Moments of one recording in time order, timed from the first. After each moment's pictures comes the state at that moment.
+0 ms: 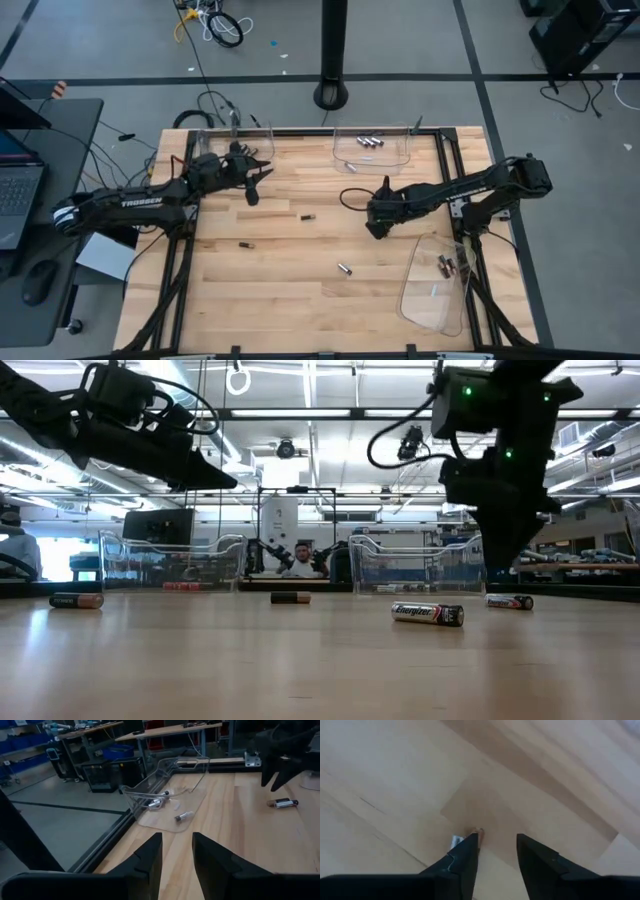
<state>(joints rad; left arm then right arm) 0.48 0.89 0.28 0.46 0.05 0.17 0.04 1.49 0.86 -0.81 0.25 0.95</state>
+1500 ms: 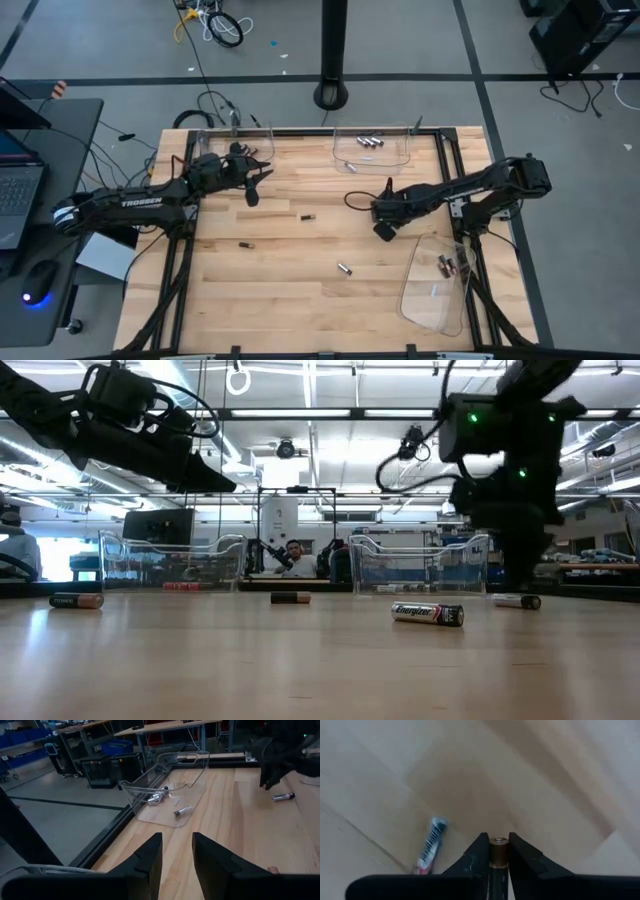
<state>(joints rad) 0.47 0.89 0.28 0.44 0.05 0.17 0.00 1.49 0.76 -0.78 0.20 0.80</state>
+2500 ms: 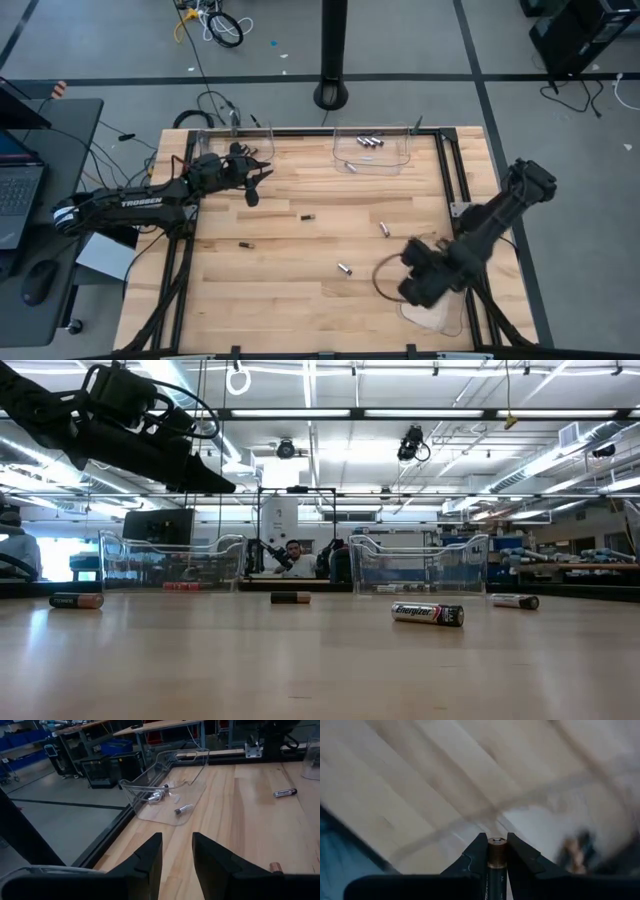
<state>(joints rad) 0.47 0.89 0.28 0.43 0.05 0.20 0.73 1.49 1.27 -1.25 0.12 1.54</state>
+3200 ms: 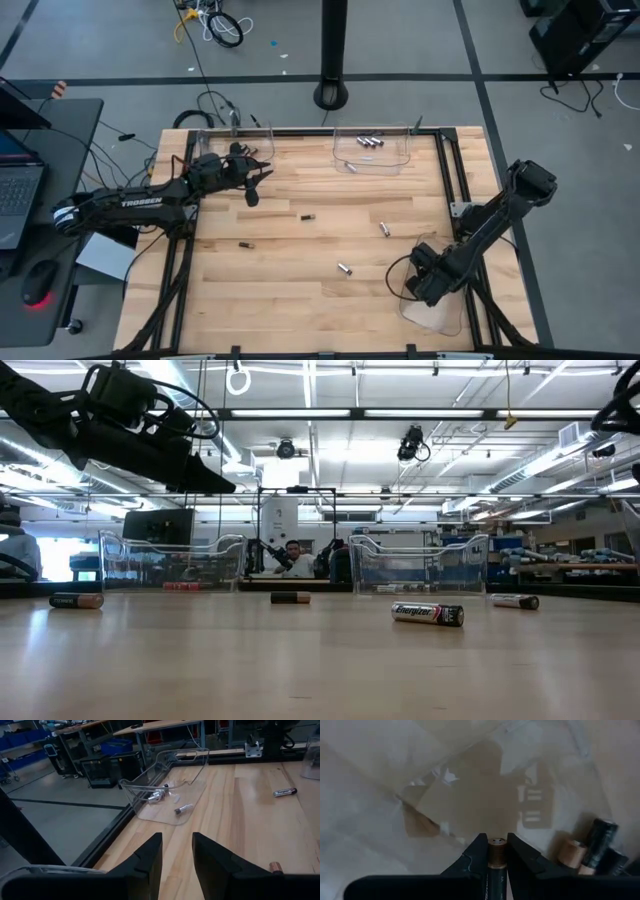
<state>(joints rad) 0.47 0.89 0.28 0.42 0.05 0.20 0.81 1.49 0.75 -0.87 0.01 1.75</state>
